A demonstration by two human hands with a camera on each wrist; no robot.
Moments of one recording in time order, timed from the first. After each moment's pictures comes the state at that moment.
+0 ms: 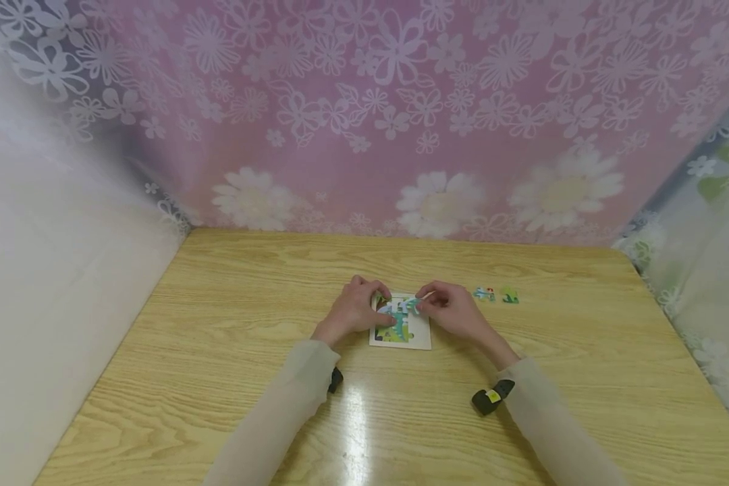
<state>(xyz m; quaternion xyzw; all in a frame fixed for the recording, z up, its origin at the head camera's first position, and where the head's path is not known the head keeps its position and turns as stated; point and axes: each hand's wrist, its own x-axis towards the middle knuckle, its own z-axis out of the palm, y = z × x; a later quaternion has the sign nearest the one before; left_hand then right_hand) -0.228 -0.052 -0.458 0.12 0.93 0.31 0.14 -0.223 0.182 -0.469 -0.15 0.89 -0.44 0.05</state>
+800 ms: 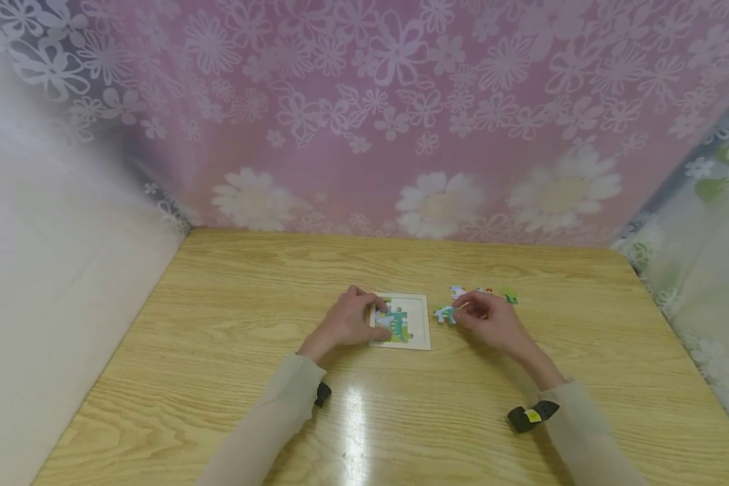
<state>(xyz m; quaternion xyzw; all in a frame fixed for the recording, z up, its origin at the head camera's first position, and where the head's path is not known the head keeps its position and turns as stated) -0.208 -0.069 -0.462 0.18 0.92 0.33 0.12 -0.199 0.244 -0.470 -0.14 0.90 -0.42 0.01</state>
